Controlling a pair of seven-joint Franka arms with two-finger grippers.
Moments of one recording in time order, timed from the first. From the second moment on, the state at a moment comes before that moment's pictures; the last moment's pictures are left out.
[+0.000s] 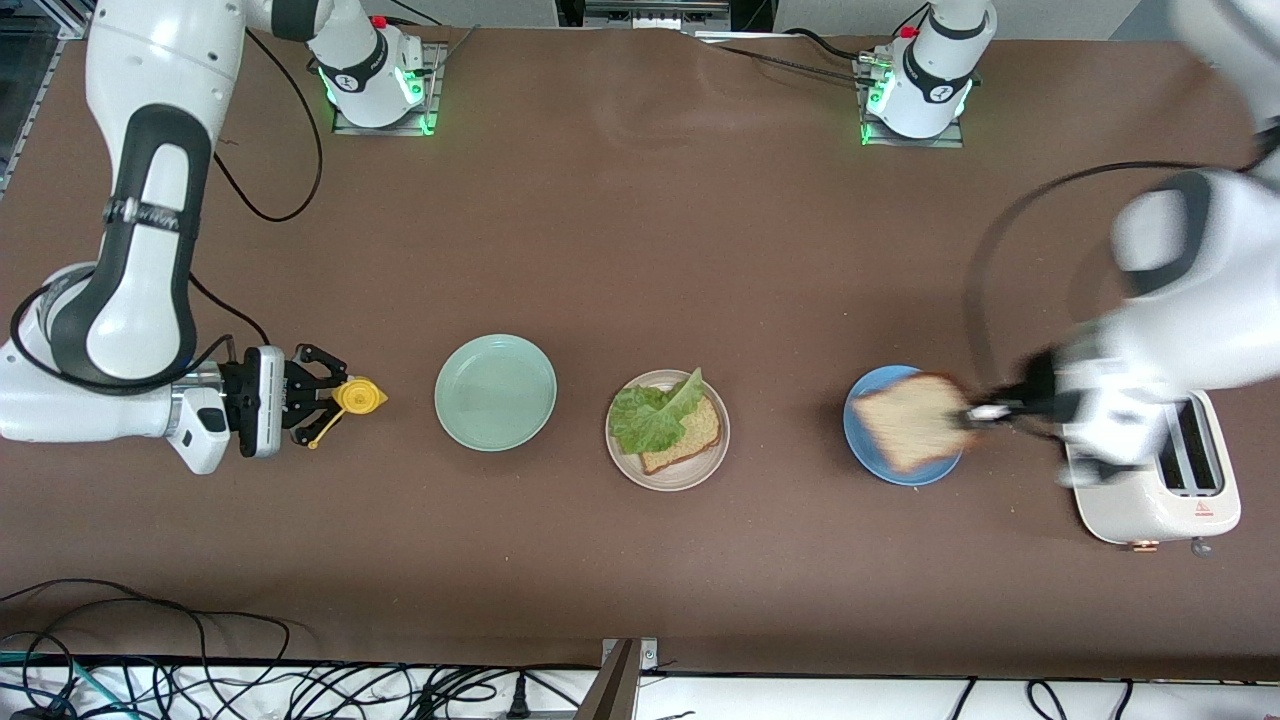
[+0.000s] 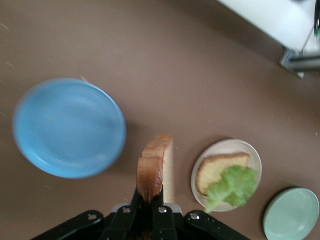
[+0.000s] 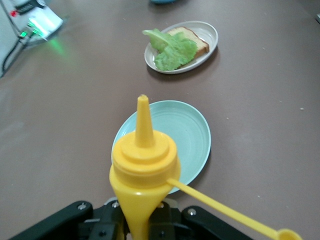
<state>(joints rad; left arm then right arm) 0.19 0.53 -0.54 -1.39 -0.01 1.91 -0.70 0.43 0.79 -0.69 -1.40 1.13 1.45 -1.90</state>
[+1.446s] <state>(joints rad) -0.09 0.70 -0.52 -1.38 -0.01 2.34 -1.02 0.10 0.94 -0.43 -1.39 1.21 1.33 -2.26</state>
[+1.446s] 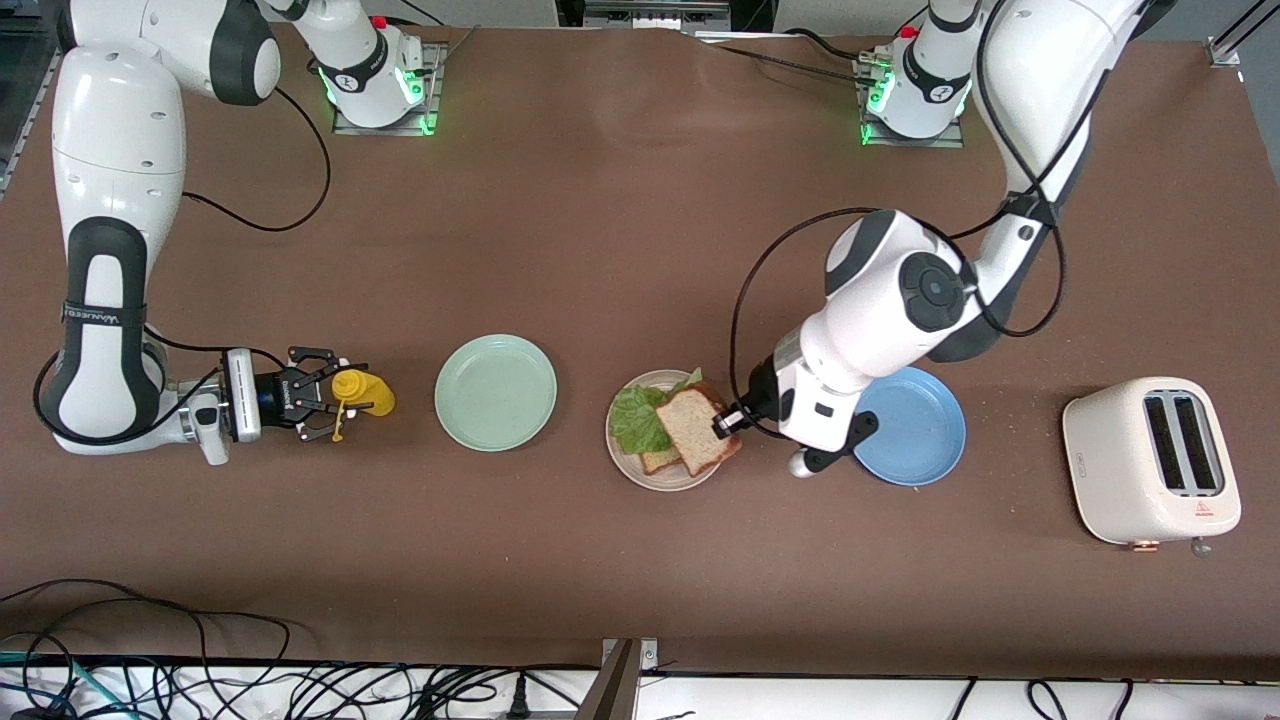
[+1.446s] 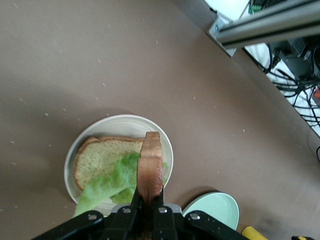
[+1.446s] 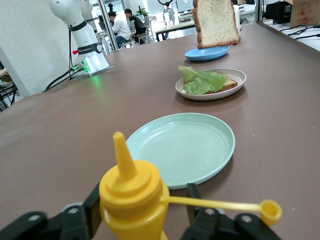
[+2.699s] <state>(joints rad) -0.18 0.79 -0.51 -1.38 -0.01 2.41 -1.05 0.19 0.74 -0.63 -1.22 1.01 1.30 -1.21</state>
